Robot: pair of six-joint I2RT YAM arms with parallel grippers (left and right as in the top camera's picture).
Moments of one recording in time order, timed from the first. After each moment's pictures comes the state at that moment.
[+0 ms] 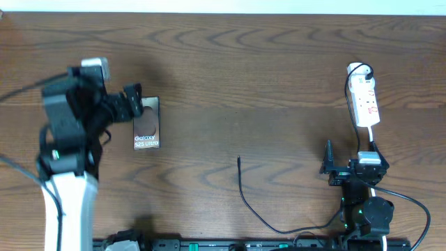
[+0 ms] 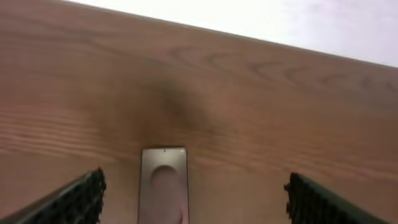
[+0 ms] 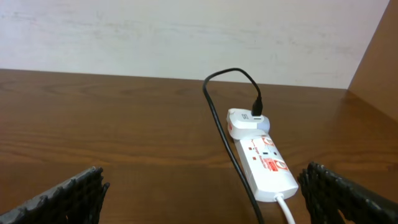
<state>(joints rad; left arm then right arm) 0.16 1.14 1.07 -0.58 0.27 -0.08 -0.03 0.01 0.01 -0.07 0.02 -0.07</state>
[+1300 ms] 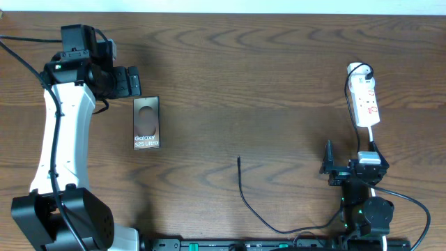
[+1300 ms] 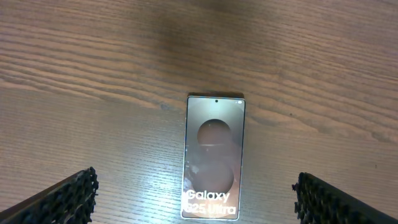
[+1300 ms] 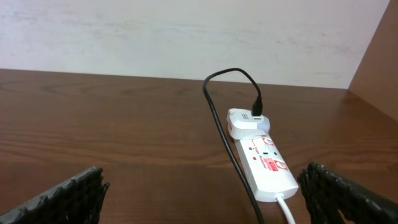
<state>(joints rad) 0.14 1.65 1.49 -0.97 0.08 -0.02 -0.03 0.01 0.01 -0.07 0.02 -0.07</state>
